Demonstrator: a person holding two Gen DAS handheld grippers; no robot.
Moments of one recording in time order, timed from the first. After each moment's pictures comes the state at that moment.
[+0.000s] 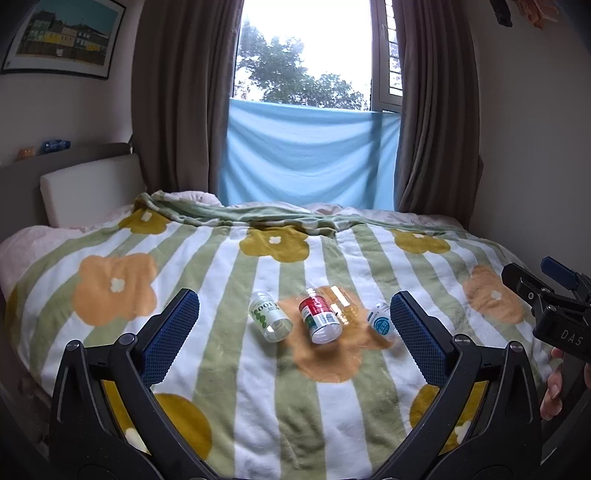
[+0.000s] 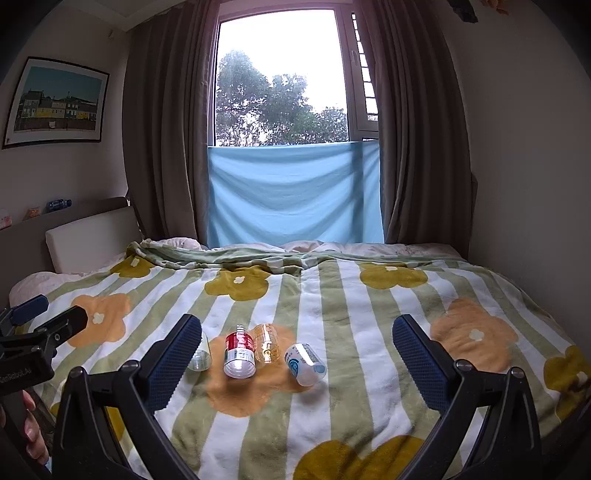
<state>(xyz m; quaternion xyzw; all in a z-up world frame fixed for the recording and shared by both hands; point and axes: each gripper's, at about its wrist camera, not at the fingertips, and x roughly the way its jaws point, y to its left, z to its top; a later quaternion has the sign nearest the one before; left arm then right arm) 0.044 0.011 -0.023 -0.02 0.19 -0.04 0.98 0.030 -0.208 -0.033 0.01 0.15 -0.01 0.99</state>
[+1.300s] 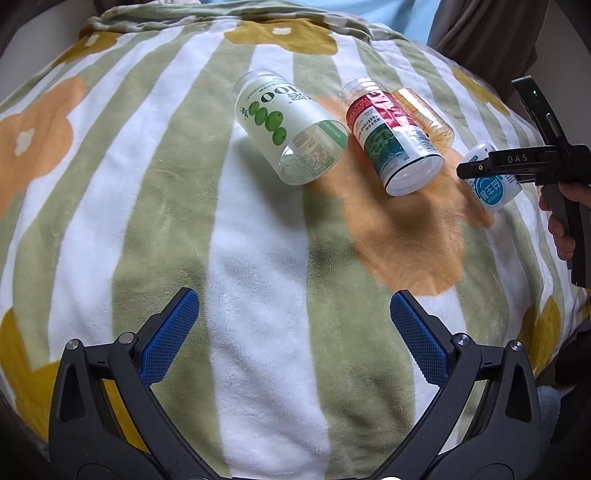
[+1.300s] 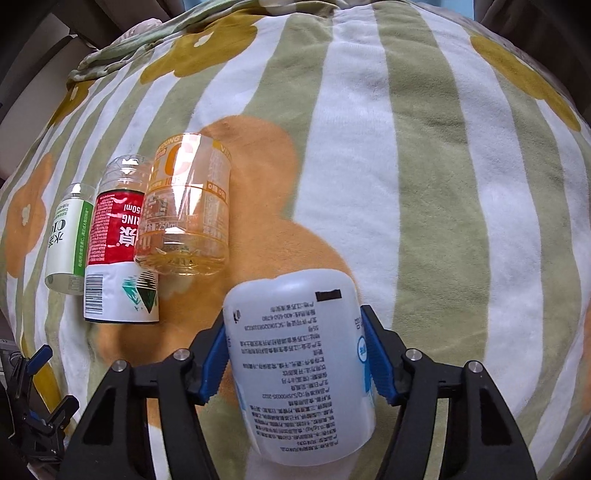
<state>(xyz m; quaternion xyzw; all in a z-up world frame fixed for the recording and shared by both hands) 0.235 0.039 -0.243 -0.04 0.51 -0.07 0.85 0.362 -0.247 -0.245 0.02 0.59 0.08 0.80</state>
